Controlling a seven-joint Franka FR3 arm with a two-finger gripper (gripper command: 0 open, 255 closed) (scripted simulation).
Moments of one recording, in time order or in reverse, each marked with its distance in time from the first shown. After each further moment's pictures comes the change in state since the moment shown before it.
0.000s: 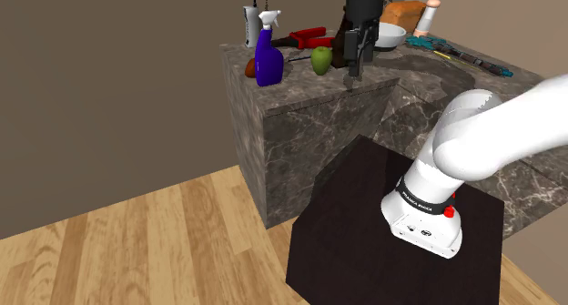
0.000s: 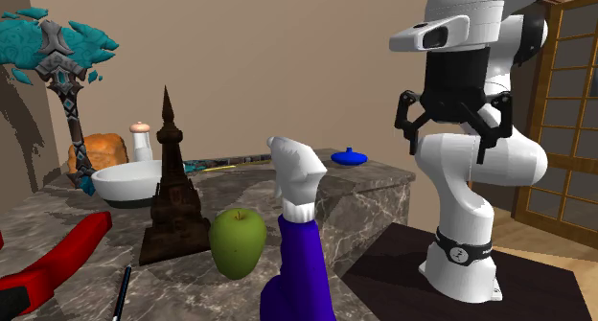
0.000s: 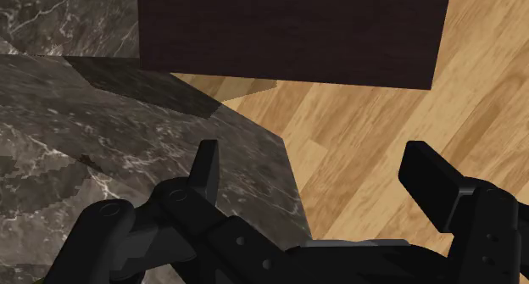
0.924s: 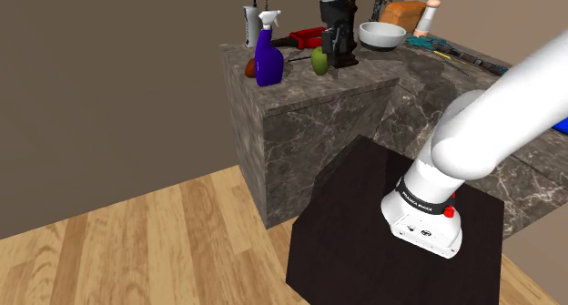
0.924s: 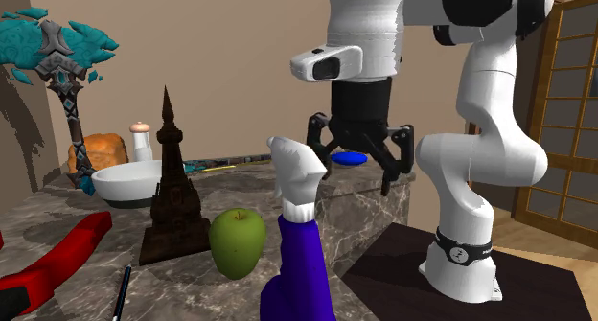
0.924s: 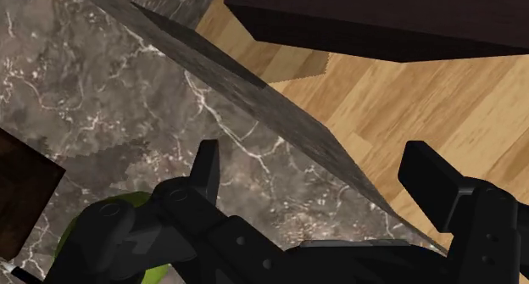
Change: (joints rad) arm -0.043 0.396 -0.123 0.198 -0.159 0.206 -0.190
